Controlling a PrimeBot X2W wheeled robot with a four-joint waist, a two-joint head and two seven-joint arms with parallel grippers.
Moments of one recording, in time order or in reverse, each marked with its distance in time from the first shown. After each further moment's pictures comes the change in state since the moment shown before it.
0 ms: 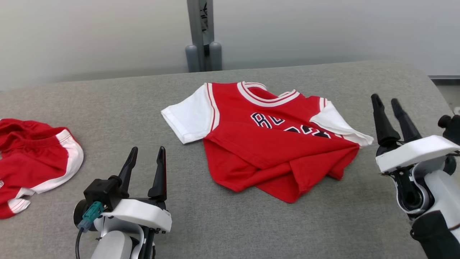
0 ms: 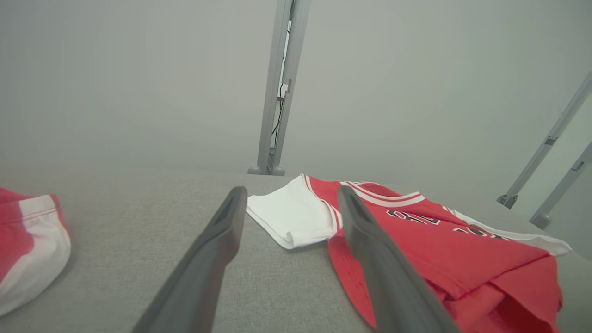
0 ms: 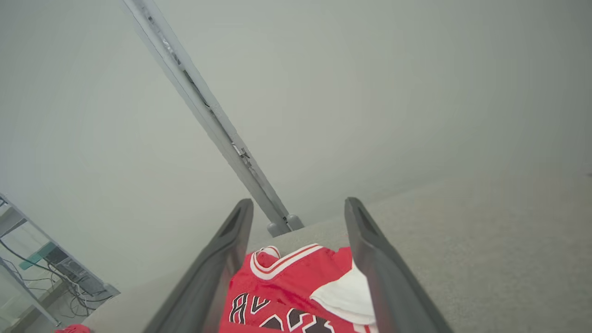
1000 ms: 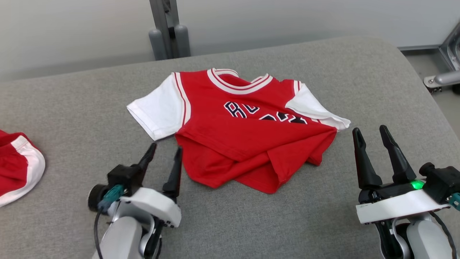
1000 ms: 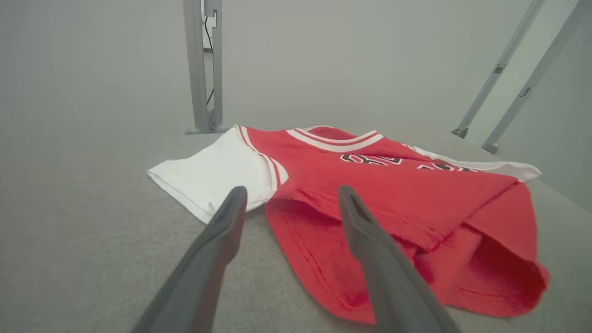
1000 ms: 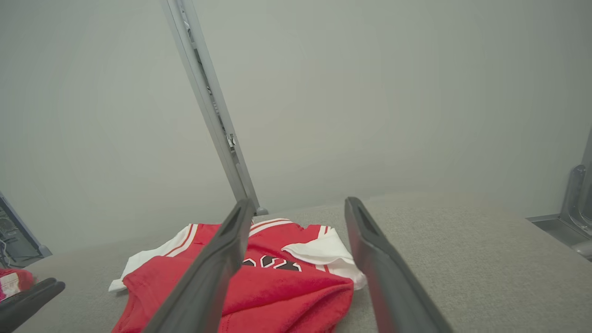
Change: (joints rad) left arm -0.096 0.001 -0.037 0.148 0.048 -0.065 -0.001; right arm 0.356 0.179 -0.228 -0.428 -0.532 0.000 -0.001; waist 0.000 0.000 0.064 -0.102
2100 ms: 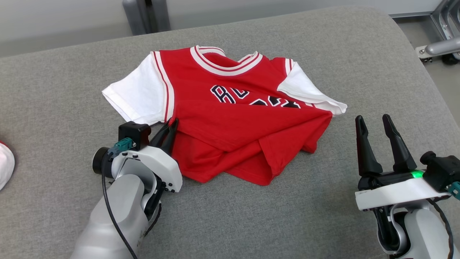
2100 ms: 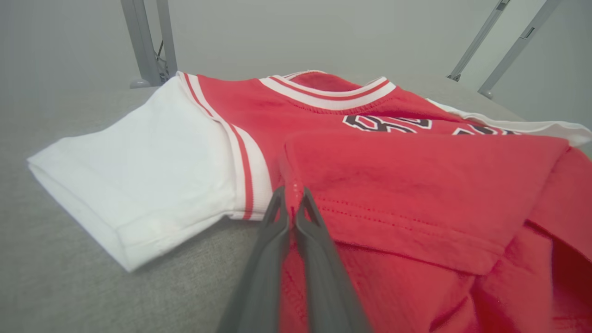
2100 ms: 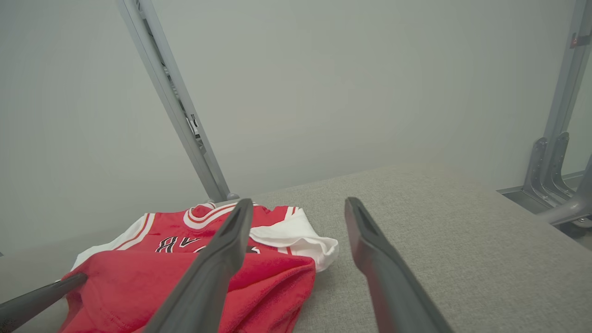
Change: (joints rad) left arm -0.367 -0.002 -0.188 0.457 -0.103 -0.058 0.002; right arm -0.065 0.046 -0.043 0.049 -0.027 0.000 0.000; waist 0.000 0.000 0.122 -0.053
